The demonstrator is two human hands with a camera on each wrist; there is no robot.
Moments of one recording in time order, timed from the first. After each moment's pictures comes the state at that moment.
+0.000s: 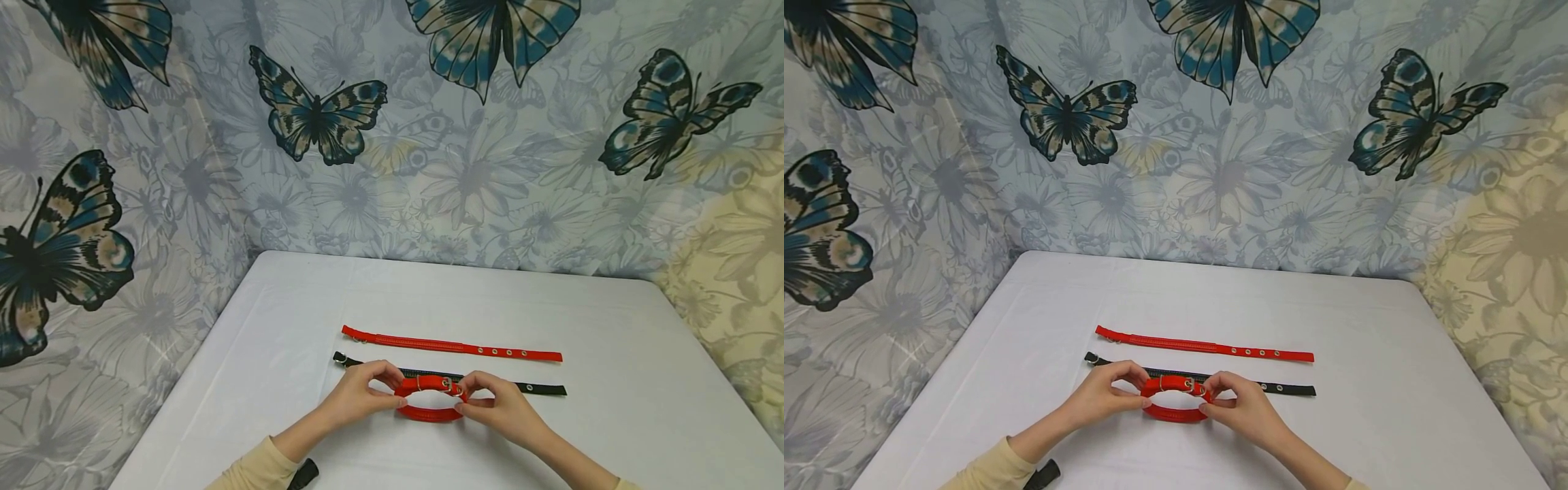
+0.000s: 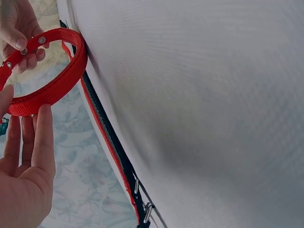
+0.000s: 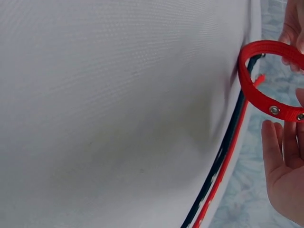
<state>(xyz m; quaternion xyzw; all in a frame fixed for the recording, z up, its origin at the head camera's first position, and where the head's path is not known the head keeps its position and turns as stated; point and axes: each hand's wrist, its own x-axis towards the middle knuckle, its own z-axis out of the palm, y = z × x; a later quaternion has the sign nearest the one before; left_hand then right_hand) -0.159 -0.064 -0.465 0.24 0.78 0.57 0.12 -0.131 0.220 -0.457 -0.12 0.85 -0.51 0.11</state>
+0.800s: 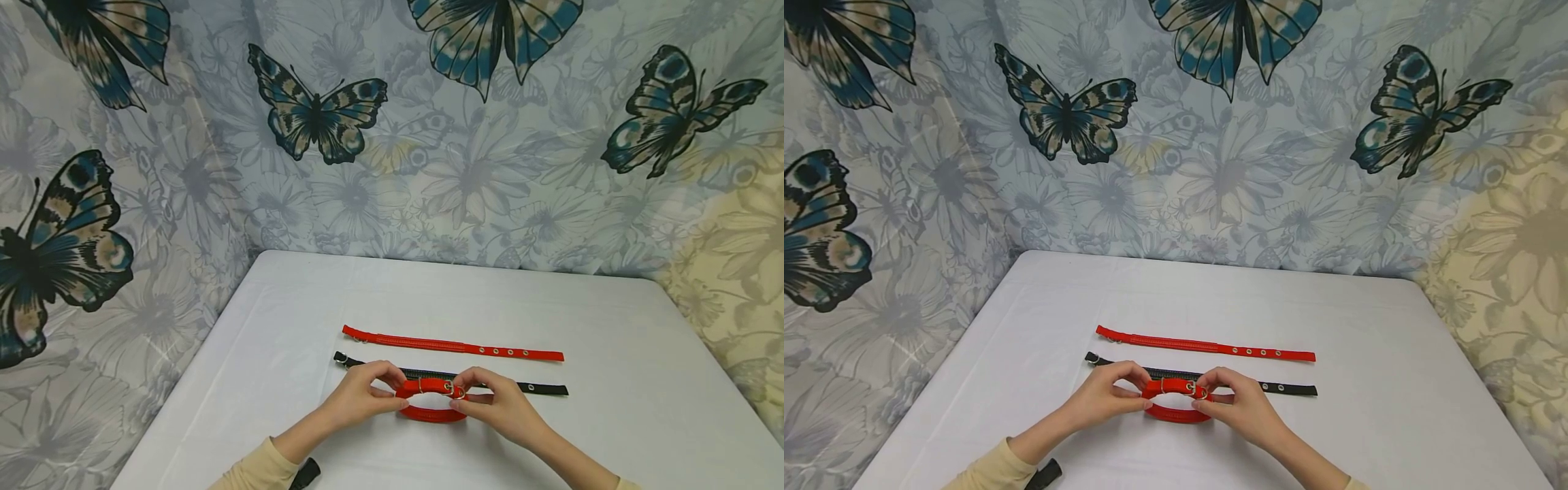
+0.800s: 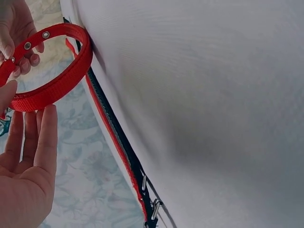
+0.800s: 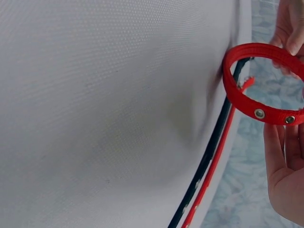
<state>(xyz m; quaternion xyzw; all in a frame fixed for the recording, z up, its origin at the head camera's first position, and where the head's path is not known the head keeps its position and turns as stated) -0.158 -0.062 -0.462 0.25 0.78 0.55 0.11 -0.131 0.213 -0.449 -0.13 0.85 -0.51 0.09</state>
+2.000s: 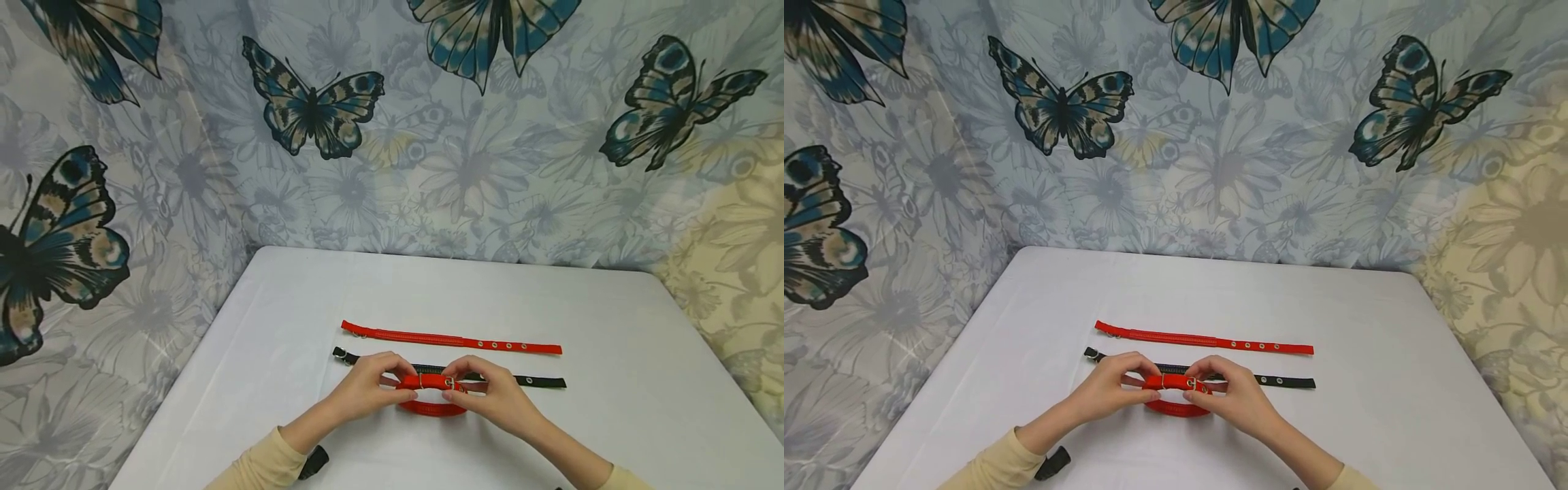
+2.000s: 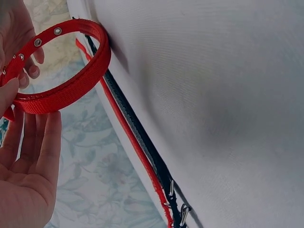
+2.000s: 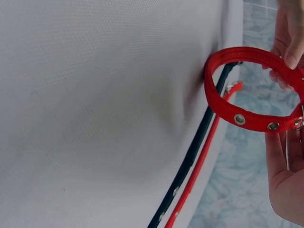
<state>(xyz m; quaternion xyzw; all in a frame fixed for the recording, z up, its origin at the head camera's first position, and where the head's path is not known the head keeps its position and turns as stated) -0.161 -0.051 -0.448 0.31 0.79 0.52 0.10 -0.130 0.204 -0.438 -0.16 0.84 -0.51 0.06</state>
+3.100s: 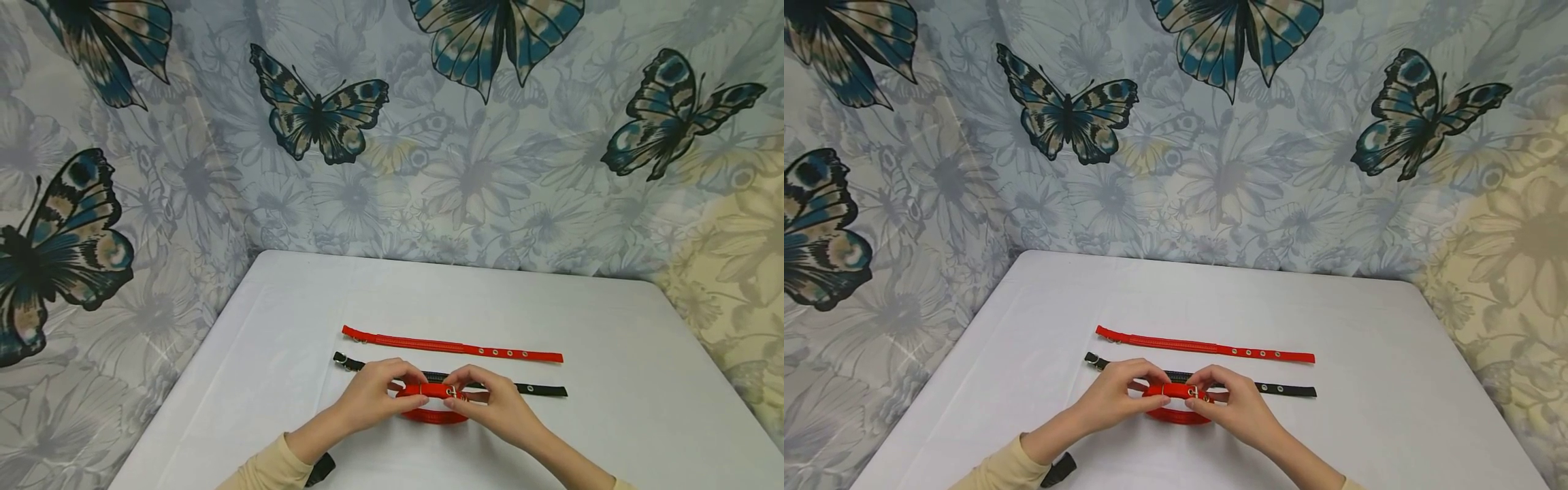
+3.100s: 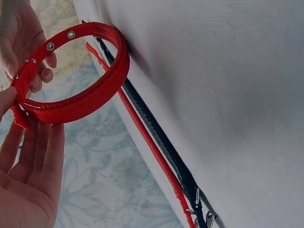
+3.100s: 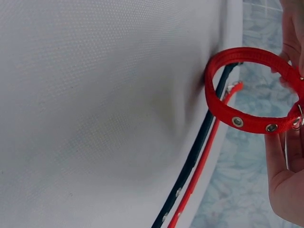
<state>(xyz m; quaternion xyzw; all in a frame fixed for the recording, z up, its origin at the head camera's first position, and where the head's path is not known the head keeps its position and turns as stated) -0.156 -0.042 -0.443 0.34 0.81 0.47 0.02 -0.129 0.202 -0.438 -0.14 0.85 -0.51 0.08</state>
